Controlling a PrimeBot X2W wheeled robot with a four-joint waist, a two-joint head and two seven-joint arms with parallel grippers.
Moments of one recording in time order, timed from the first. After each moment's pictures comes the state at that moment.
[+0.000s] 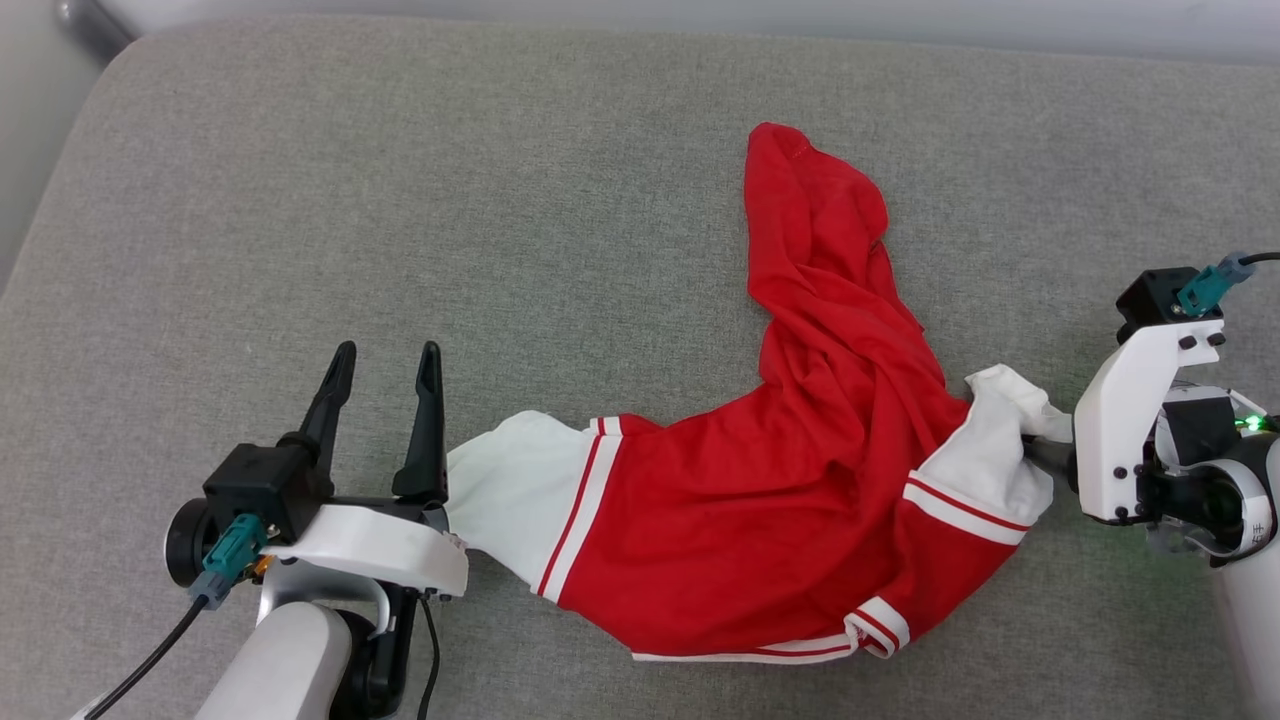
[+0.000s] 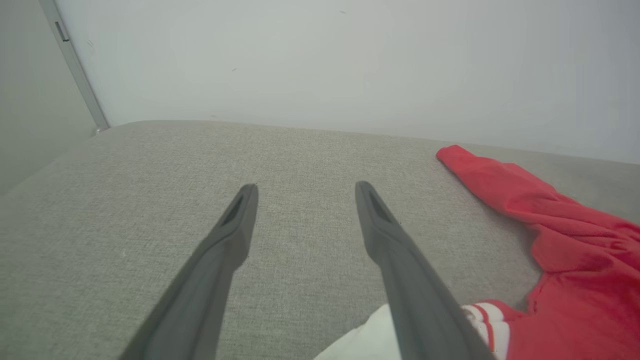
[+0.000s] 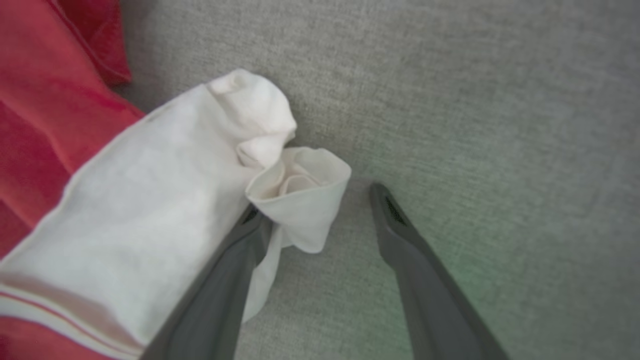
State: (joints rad) left arm -0.24 0.33 -0.36 0.08 -0.51 0.20 -0.25; right arm -0.47 -0.30 0.07 0.29 0.43 0.13 1.03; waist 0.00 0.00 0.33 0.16
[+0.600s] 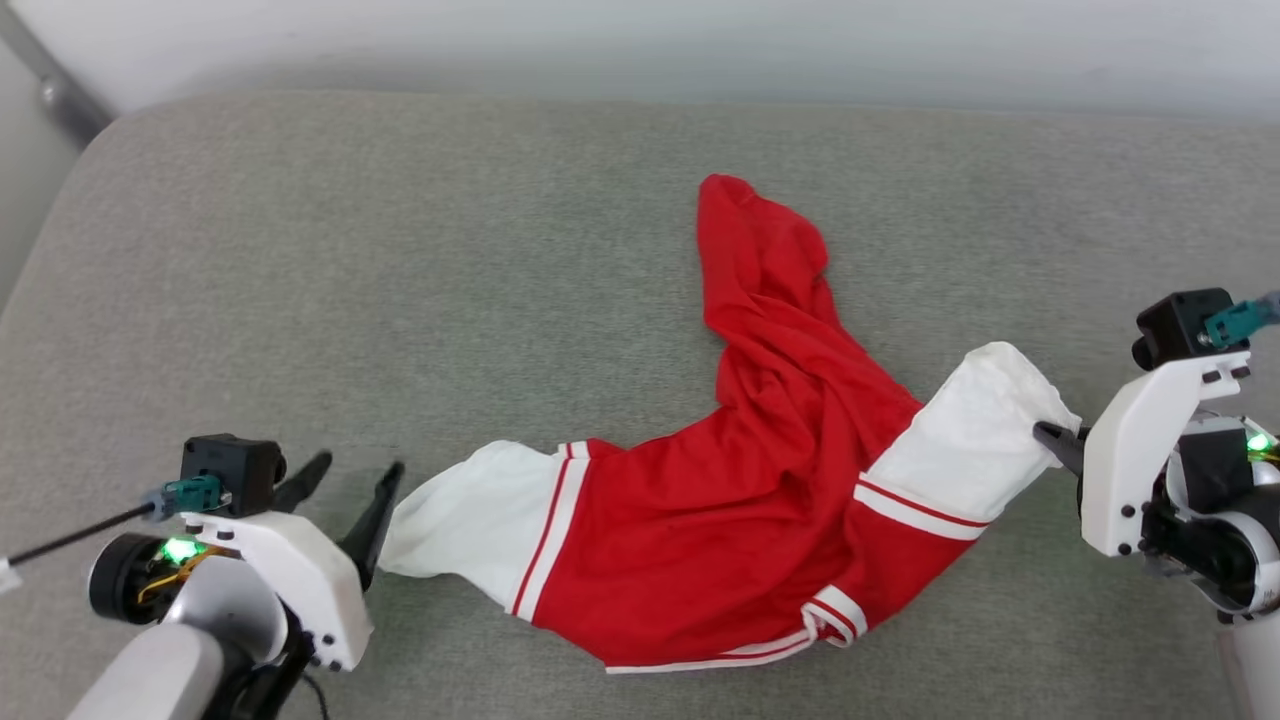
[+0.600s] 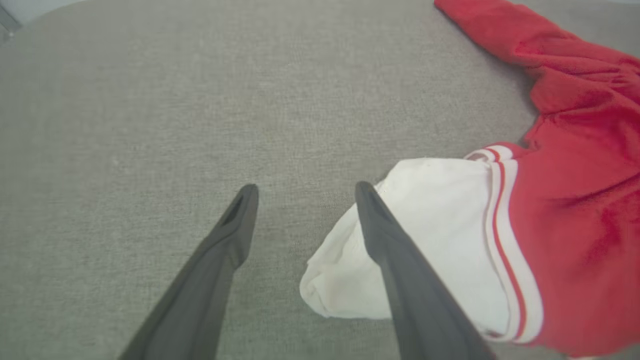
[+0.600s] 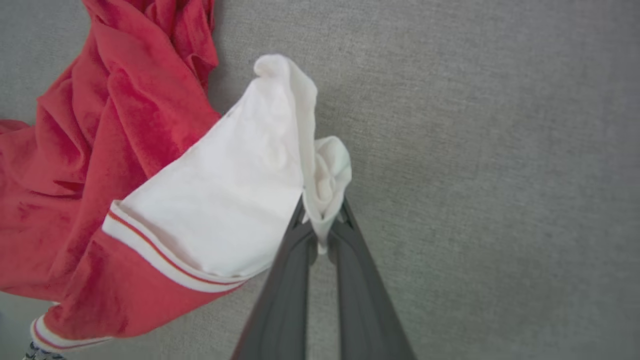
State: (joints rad) left arm -0.21 0.55 -0.38 0.08 -0.66 0.05 0.16; right arm -0.37 -0.31 0.05 0.13 0.45 0.13 0.88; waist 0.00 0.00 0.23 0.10
